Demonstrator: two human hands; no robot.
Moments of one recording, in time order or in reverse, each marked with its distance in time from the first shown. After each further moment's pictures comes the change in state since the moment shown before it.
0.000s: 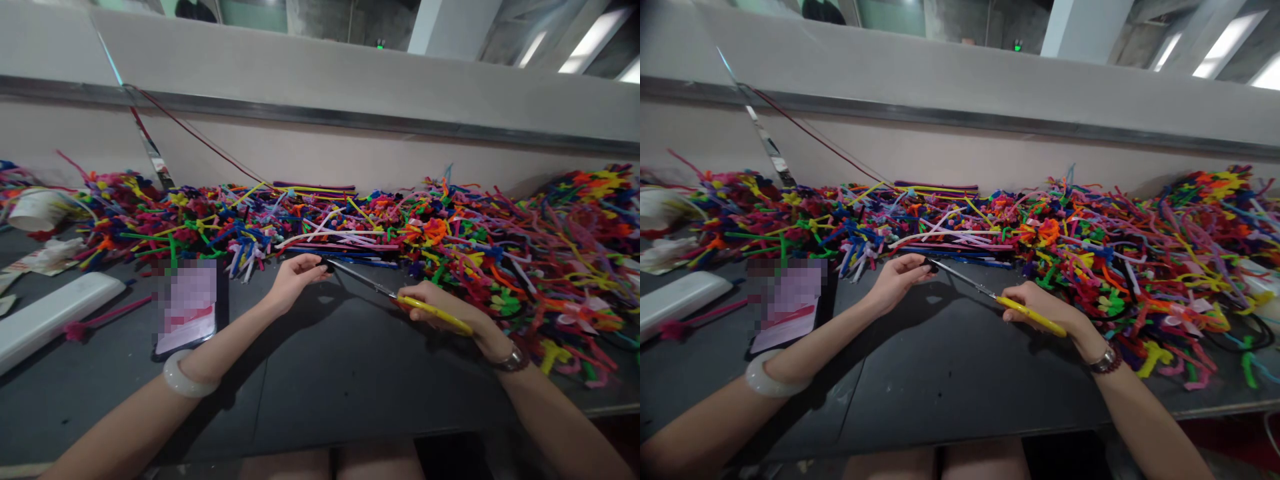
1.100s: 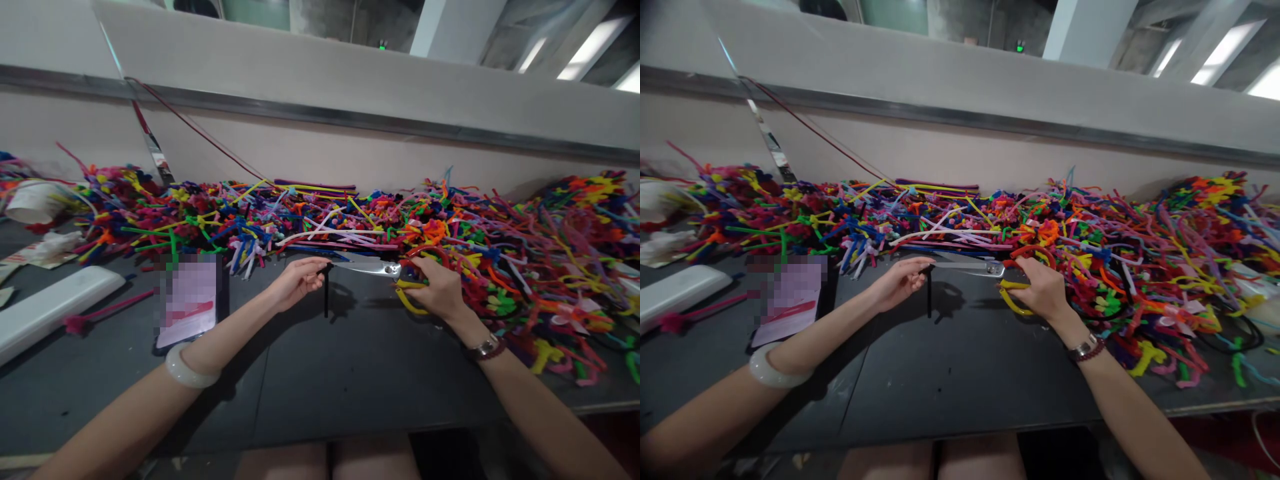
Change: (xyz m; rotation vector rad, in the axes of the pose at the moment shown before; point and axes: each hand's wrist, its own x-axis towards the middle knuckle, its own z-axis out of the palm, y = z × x) left_hand 0.000 0.006 -0.006 -0.218 -0.156 -0.264; right_hand 0.018 0.038 -0.003 -1.002 1.046 -0.365
